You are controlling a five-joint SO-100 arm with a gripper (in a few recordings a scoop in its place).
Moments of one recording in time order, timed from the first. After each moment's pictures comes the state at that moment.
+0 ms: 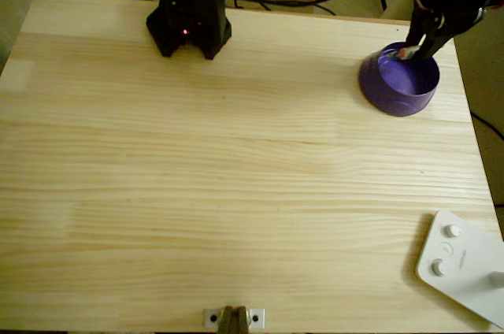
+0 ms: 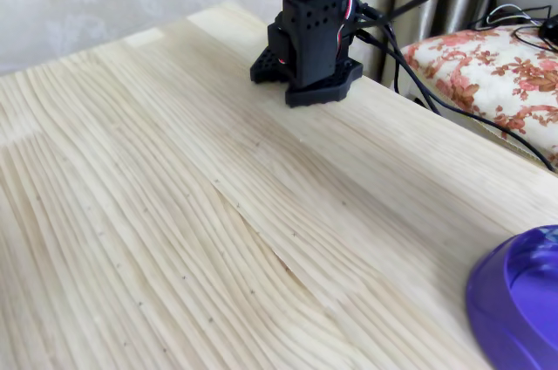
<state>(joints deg) -88.1 49.3 51.7 80.8 -11.2</state>
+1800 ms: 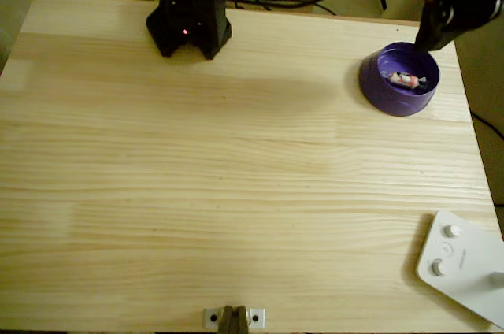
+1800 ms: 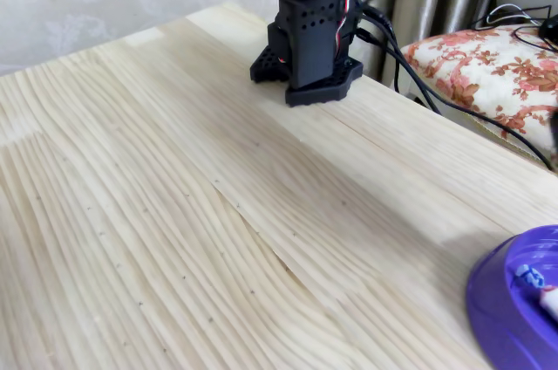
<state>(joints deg) -81.2 63.4 58.3 84.8 -11.8</state>
